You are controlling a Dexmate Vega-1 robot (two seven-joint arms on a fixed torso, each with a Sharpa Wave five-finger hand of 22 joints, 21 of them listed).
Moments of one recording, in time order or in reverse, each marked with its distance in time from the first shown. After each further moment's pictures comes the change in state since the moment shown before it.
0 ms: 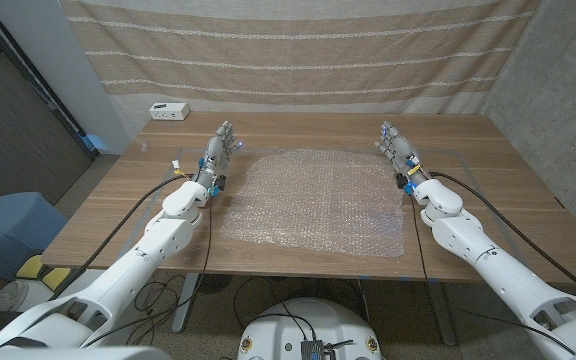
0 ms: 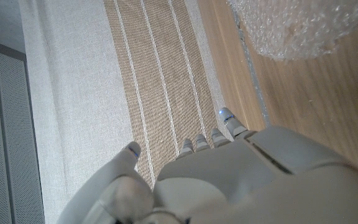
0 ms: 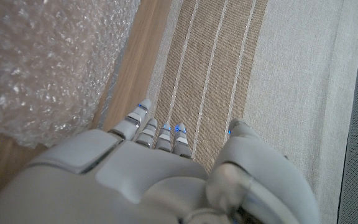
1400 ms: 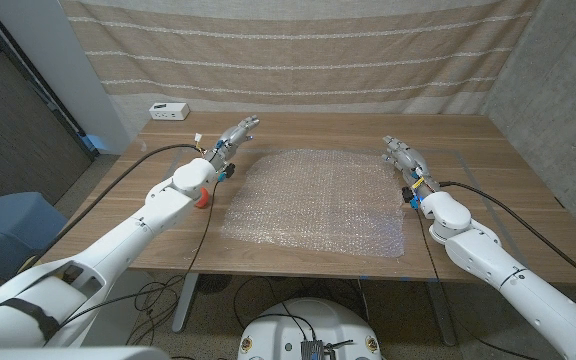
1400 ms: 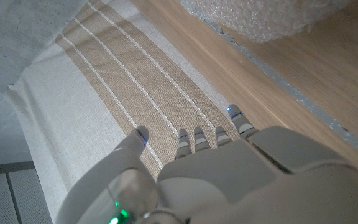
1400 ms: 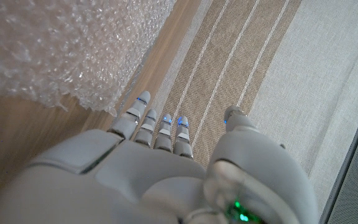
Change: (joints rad) left arm -0.183 0.099 0.170 -0.031 0.367 0.142 0.055; left_hand 0.146 0.067 0.113 -0.129 -0.109 0.130 -0.004 0.026 0.009 0.074 0.026 0.038 0.004 -0.005 0.113 0.000 -0.003 -0.010 0.186 -0.088 0.009; right arm -0.188 -0.133 0.022 -0.293 -0.147 -0.121 -0.242; right_hand 0.090 0.012 0.058 -0.098 -0.038 0.092 -0.008 0.009 0.004 0.096 0.060 0.011 0.000 0.098 0.087 0.015 0.005 0.074 0.089 0.008 0.005
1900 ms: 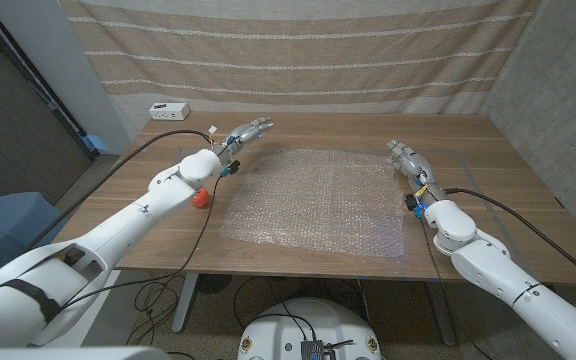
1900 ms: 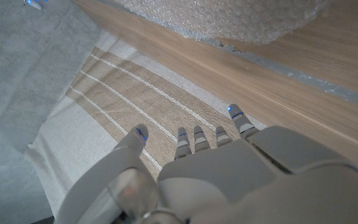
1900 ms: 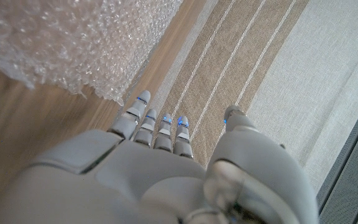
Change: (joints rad) left arm -0.086 0.026 0.087 -0.001 0.131 0.026 -0.048; left_hand 0.015 -0.006 0.005 -0.017 -0.011 0.030 -0.019 0.000 0.000 0.017 -0.017 0.000 0.000 0.000 0.000 0.000 0.000 0.005 0.005 -0.006 0.000; right arm -0.085 -0.029 0.026 -0.099 -0.049 -0.029 -0.090; right_hand 0.000 0.000 0.008 -0.008 -0.008 0.005 0.005 0.000 0.000 0.009 -0.002 0.000 0.000 0.004 0.004 0.000 0.003 0.003 -0.004 0.000 0.000
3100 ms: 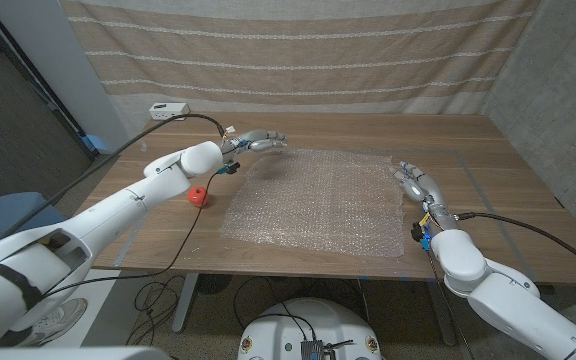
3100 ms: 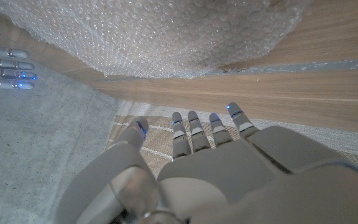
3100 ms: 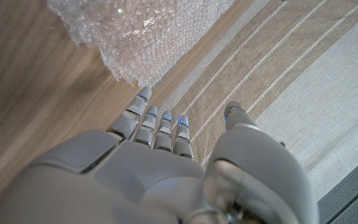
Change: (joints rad) left arm -0.067 0.095 0.096 -0.075 0.270 -0.014 -0.145; left_hand 0.059 0.009 0.041 -0.072 -0.009 0.246 0.057 0.012 0.005 0.220 0.019 0.024 0.005 0.211 -0.079 0.019 -0.005 0.024 -0.027 -0.008 0.005; right arm -0.288 -0.091 0.080 -0.386 -0.174 -0.332 -0.266; right_hand 0.029 0.000 0.015 -0.032 -0.030 0.005 -0.005 0.000 0.000 0.034 -0.002 0.000 0.005 0.052 -0.009 0.008 0.001 0.047 0.000 0.007 0.000
